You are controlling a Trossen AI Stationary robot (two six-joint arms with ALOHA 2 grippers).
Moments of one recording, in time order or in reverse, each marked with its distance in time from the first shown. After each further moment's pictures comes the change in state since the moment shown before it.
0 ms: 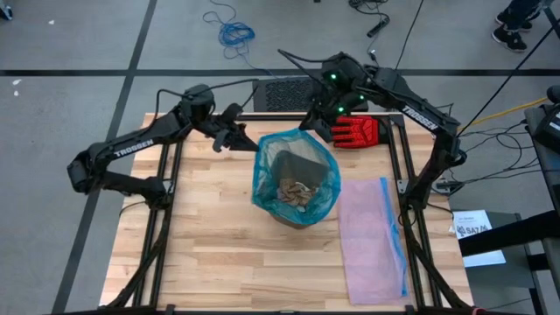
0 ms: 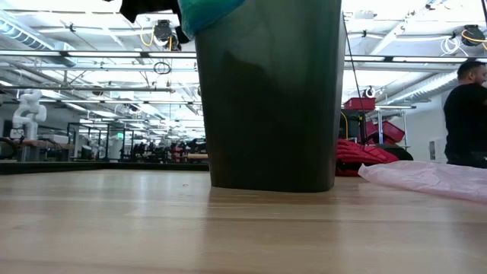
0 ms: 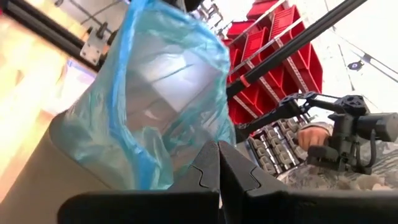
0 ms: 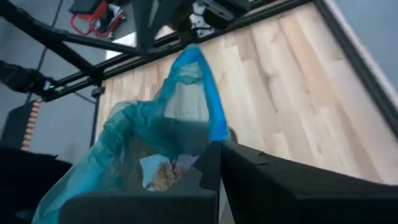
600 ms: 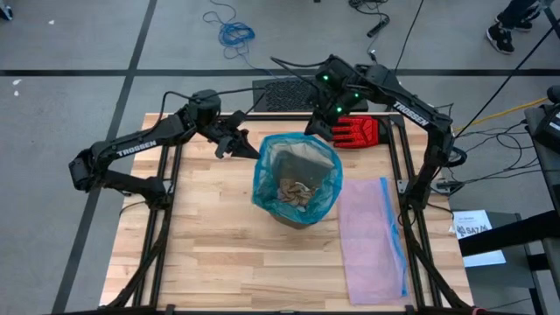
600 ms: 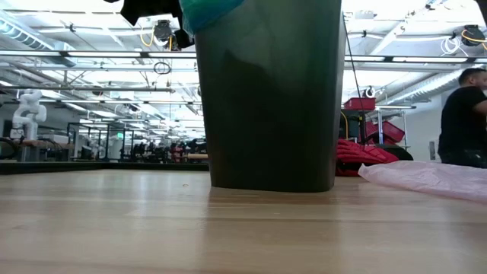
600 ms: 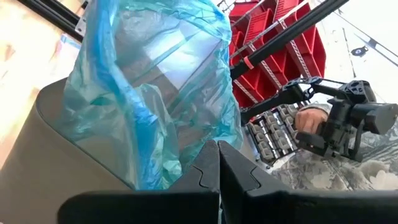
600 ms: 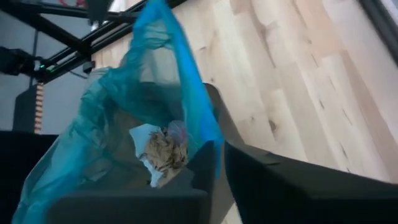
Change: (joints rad) left arm -0.042 0.024 -0.008 -0.061 0.005 0.054; right arm -0.053 0.056 0.000 -0.152 -0.056 -0.035
